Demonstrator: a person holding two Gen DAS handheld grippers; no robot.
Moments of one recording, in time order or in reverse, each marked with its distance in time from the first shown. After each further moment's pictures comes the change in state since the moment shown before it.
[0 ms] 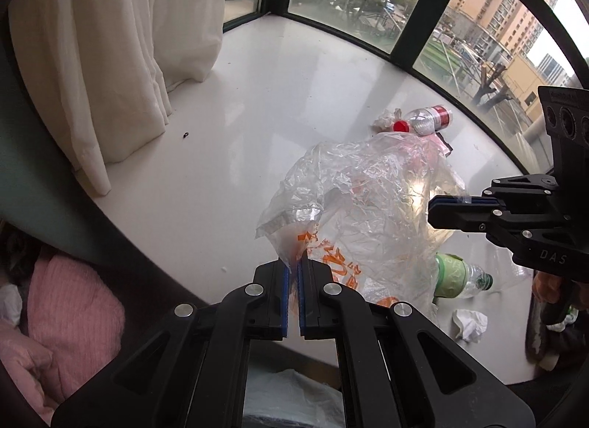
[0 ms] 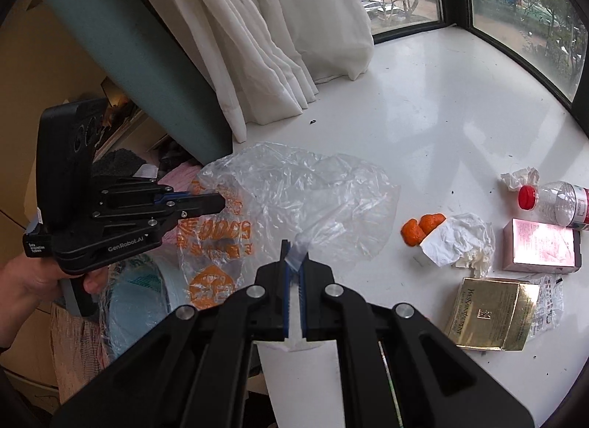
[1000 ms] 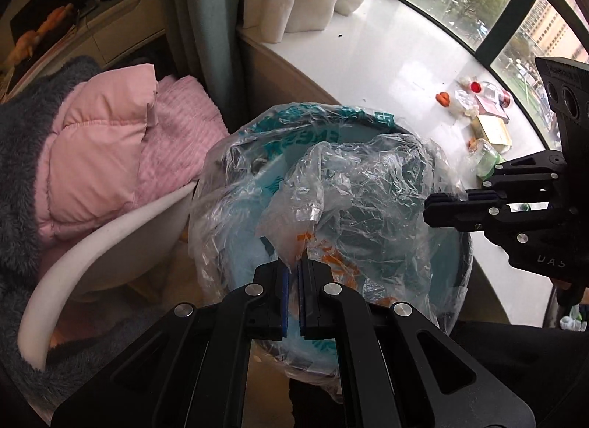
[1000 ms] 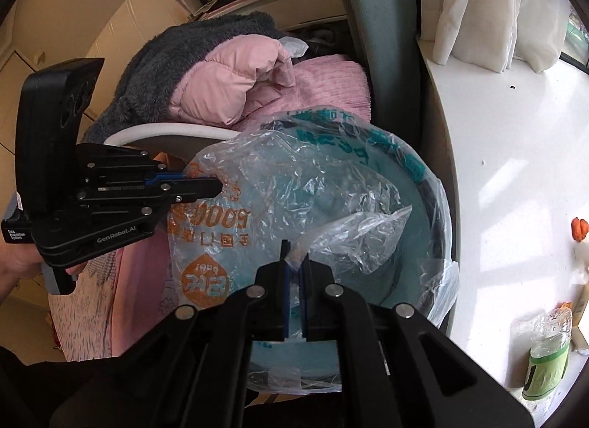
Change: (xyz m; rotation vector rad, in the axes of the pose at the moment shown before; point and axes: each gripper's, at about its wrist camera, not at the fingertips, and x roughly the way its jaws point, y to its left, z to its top) left arm -0.124 0.084 -0.236 -0.299 0.070 0.222; right arm 0.088 0.220 -0.105 -0.345 0.277 0.151
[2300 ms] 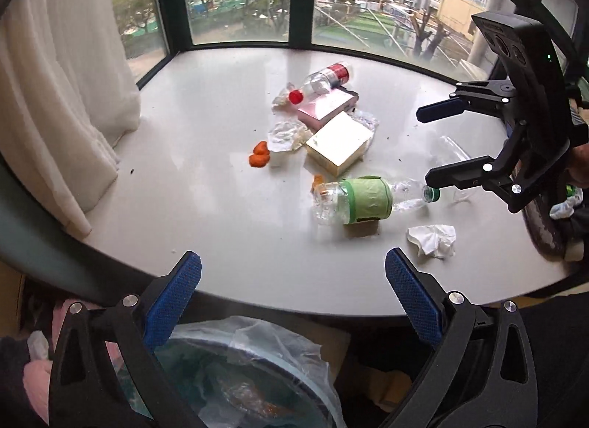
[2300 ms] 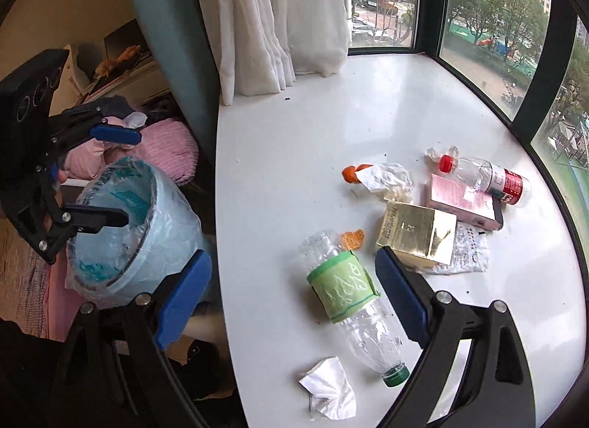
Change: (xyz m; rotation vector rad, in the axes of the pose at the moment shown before) left arm 0.016 -0.249 0.096 0.715 -0.151 -0.277; right arm -0.185 -0.172 -0.141 0.246 -0.226 -0.428
